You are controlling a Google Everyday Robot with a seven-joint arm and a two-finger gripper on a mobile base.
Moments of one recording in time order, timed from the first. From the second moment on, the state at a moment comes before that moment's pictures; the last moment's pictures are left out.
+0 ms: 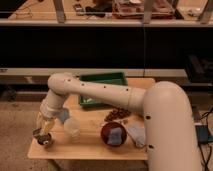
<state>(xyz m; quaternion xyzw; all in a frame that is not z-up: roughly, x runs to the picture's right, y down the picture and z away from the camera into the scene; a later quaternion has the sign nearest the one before) -0.297 0.172 0.668 -0.42 -0.40 -0.16 0.80</state>
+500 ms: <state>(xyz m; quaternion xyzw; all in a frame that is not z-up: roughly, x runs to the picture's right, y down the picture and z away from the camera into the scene) -0.295 0.179 0.670 -0.43 -0.41 -0.15 0.79</state>
